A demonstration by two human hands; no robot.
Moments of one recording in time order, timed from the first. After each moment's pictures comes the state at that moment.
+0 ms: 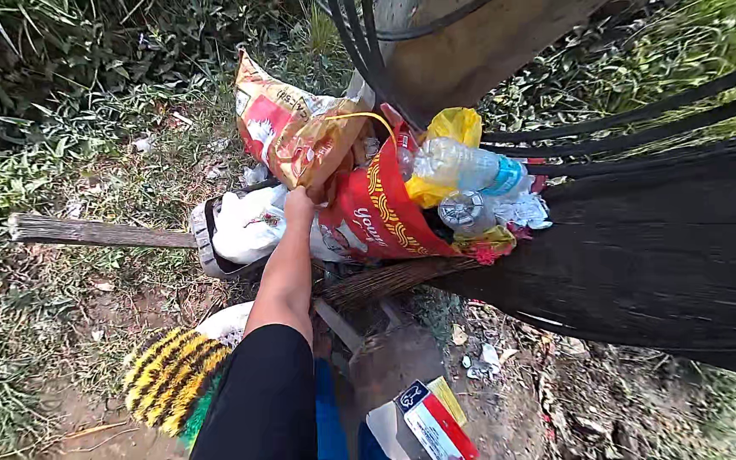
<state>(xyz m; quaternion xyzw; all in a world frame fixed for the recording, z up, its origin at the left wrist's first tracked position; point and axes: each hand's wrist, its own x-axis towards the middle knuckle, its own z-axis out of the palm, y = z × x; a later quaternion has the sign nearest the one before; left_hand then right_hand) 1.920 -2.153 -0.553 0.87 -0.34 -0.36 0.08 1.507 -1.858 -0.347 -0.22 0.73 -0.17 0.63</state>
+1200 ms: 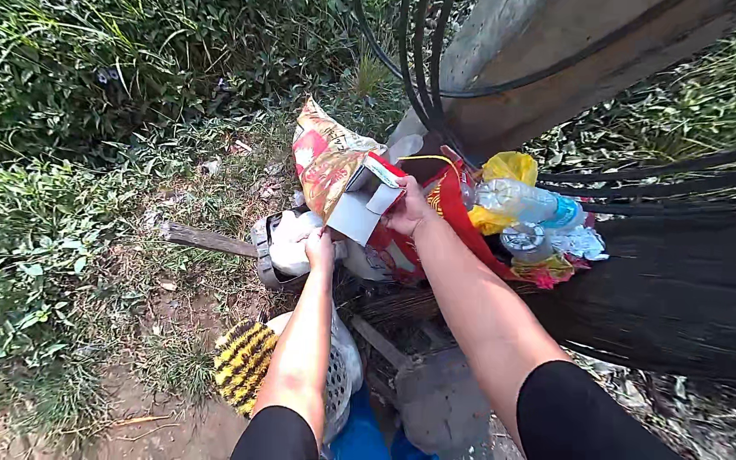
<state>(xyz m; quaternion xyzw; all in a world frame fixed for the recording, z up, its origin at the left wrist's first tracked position) 1.967 -2.046 -0.486 0.77 -0.06 -0.38 0.50 1.845 -2.213 -0.415 -0.22 0.54 -0.15 0.80</state>
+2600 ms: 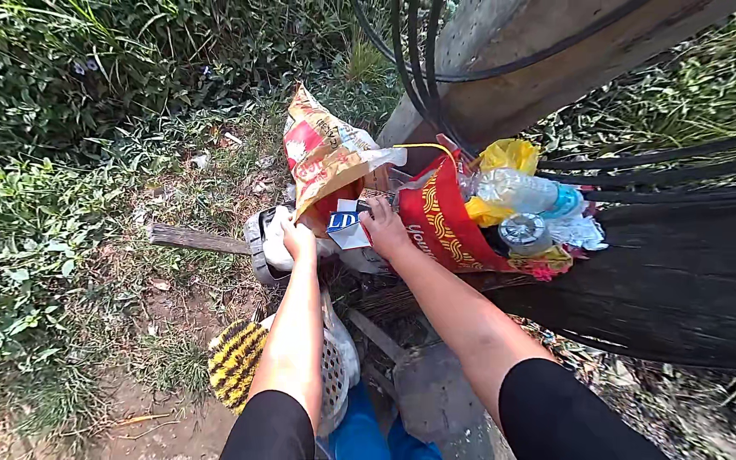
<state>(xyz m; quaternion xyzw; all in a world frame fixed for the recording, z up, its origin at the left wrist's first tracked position) 2.000 -2.055 -0.486 0.90 -0.08 -0.27 0.32 1.823 -2.161 -0.486 -0.92 0.34 0.07 0.18</state>
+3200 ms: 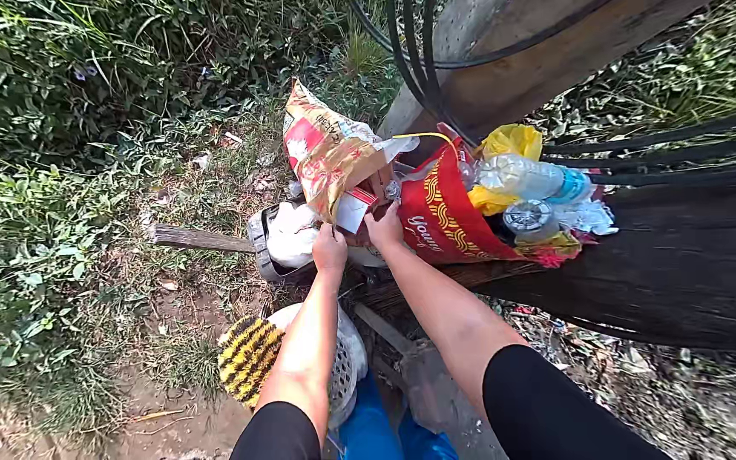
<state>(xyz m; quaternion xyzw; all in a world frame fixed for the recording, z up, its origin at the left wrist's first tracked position) 1.940 -2.038 -0.479 0.89 -0.30 -0.28 0.20 1.845 -2.139 -0.478 -0.58 0.70 0.01 0.42</state>
